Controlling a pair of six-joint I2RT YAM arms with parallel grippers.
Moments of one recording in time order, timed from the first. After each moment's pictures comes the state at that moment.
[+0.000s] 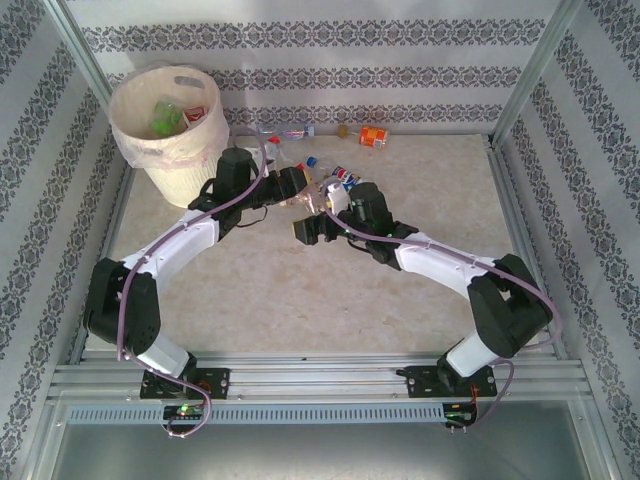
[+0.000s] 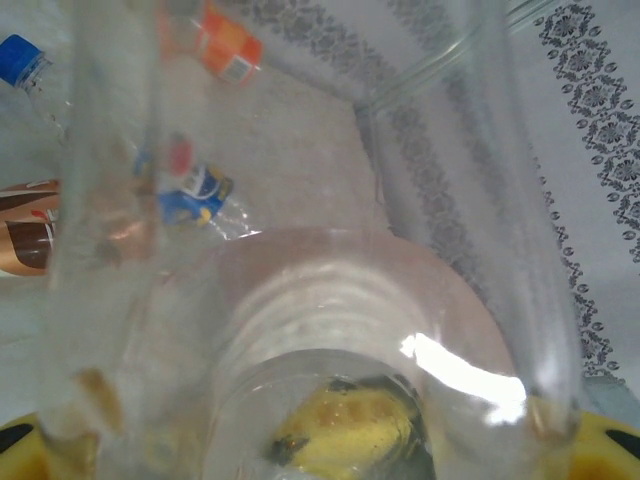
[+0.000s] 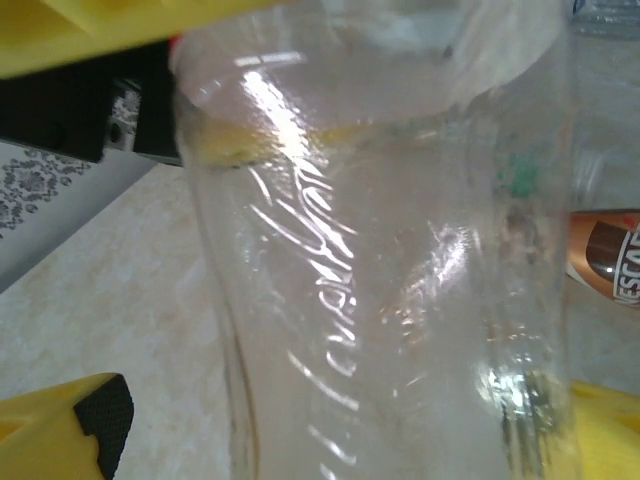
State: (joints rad) left arm -0.35 1.57 1.17 0.00 0.47 -0.74; right arm 0.61 1.55 0.95 0.19 -0.39 0.26
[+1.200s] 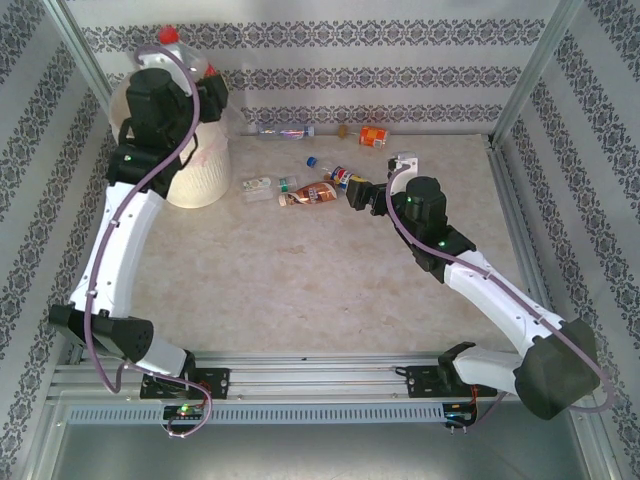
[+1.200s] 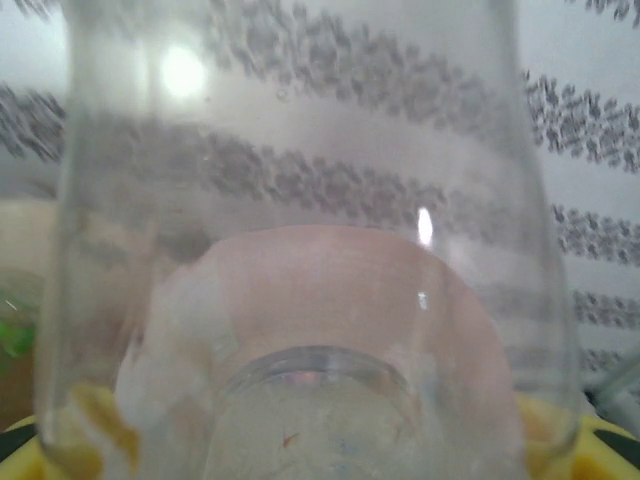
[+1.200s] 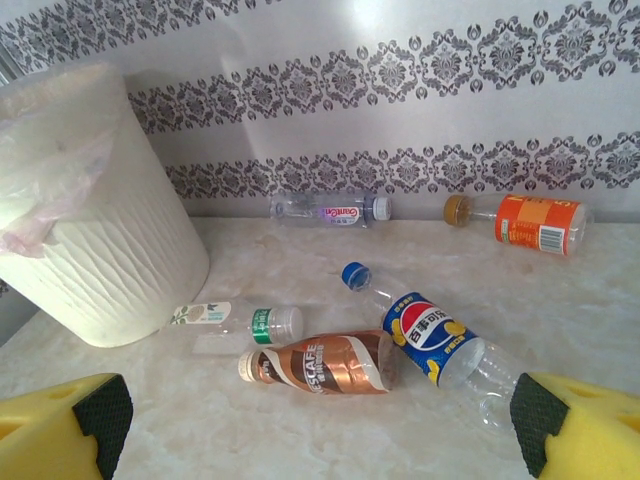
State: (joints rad) left arm -0.17 1.50 1.88 -0.50 -0.09 -0.27; right arm 0.46 1.19 0.88 0.09 0.02 0.31
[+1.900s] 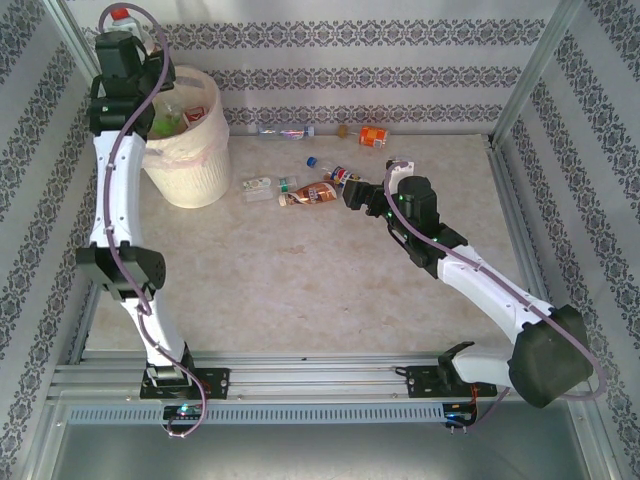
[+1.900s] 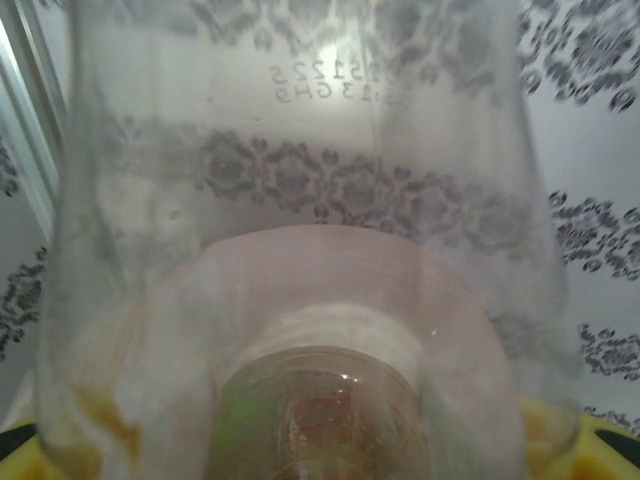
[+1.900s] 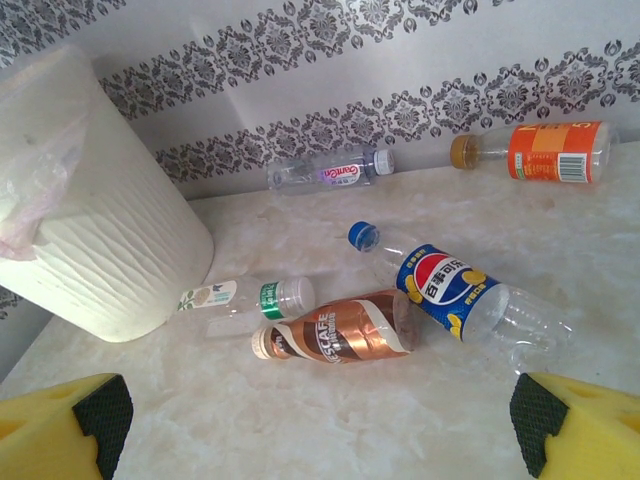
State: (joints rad) left arm 0.11 1.94 2.36 -0.69 -0.09 -0.16; right arm 0.46 1.26 0.88 0.08 0.01 0.45
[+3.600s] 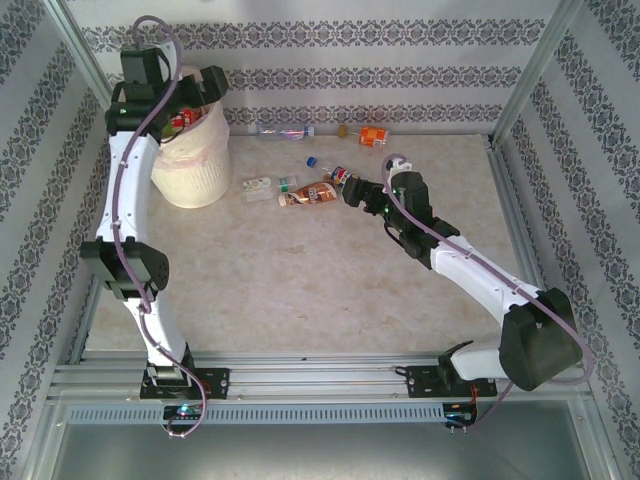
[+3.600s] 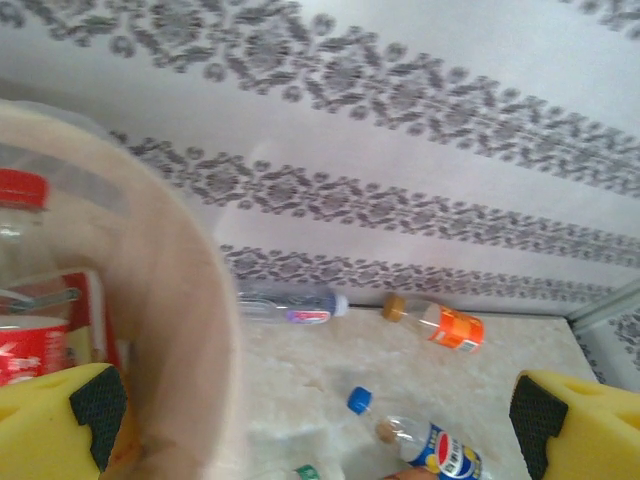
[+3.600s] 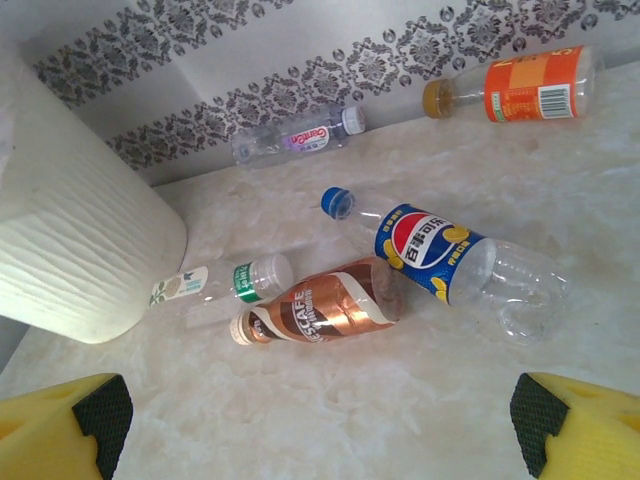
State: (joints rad) left arm 0.04 1.90 2.23 -0.71 0.33 -0.30; right arm 0.43 1.35 0.92 0.04 0.01 0.55
